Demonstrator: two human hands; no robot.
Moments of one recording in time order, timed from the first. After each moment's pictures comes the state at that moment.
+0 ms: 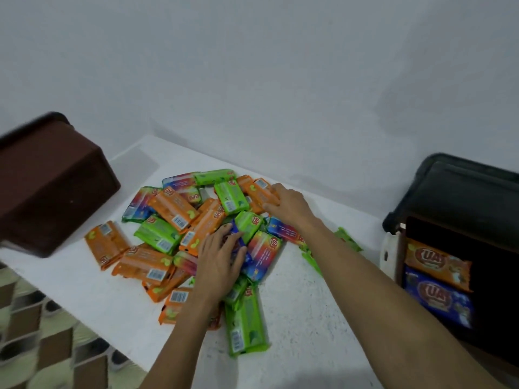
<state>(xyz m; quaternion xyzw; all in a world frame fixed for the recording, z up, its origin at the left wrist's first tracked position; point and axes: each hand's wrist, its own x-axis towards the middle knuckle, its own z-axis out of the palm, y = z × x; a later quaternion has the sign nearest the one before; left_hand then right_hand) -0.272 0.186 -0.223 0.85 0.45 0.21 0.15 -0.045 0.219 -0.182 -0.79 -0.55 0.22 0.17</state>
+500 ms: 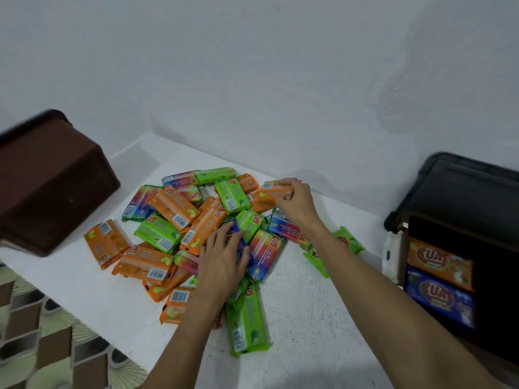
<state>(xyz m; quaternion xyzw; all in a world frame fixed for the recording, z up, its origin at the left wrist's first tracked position) -0.267 0.183 -0.215 0.85 0.48 0.16 0.10 -0.045 0.209 -0.184 -0.75 -0.41 0.28 0.44</state>
